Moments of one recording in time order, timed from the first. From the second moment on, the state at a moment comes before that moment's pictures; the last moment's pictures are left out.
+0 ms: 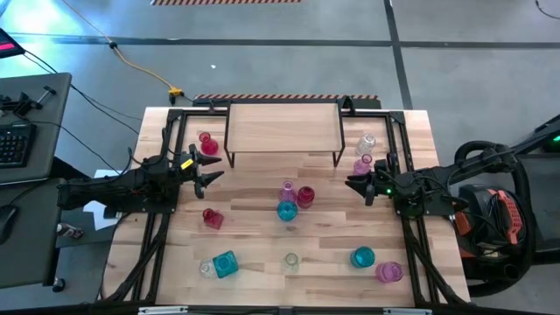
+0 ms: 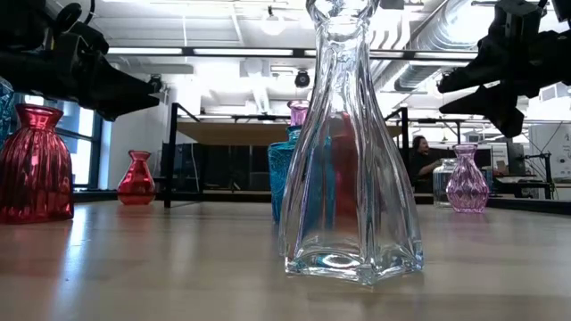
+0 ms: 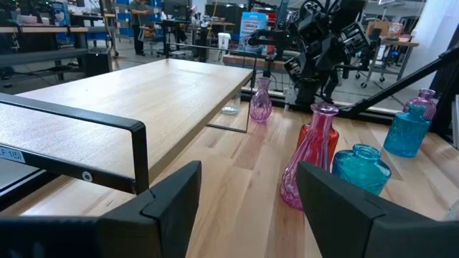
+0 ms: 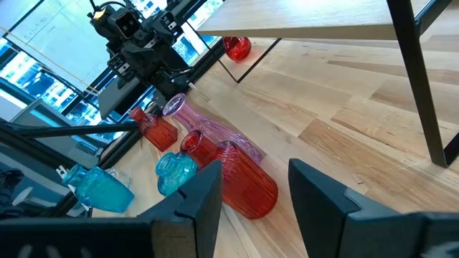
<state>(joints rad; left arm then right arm) 0.18 0.09 0.01 0.02 -0.10 -0.08 0.31 0.43 0.19 -0.08 0.54 0.86</state>
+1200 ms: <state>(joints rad) 0.18 0.09 0.01 0.02 -0.10 -0.08 0.31 0.43 0.19 -0.07 0.54 0.83</state>
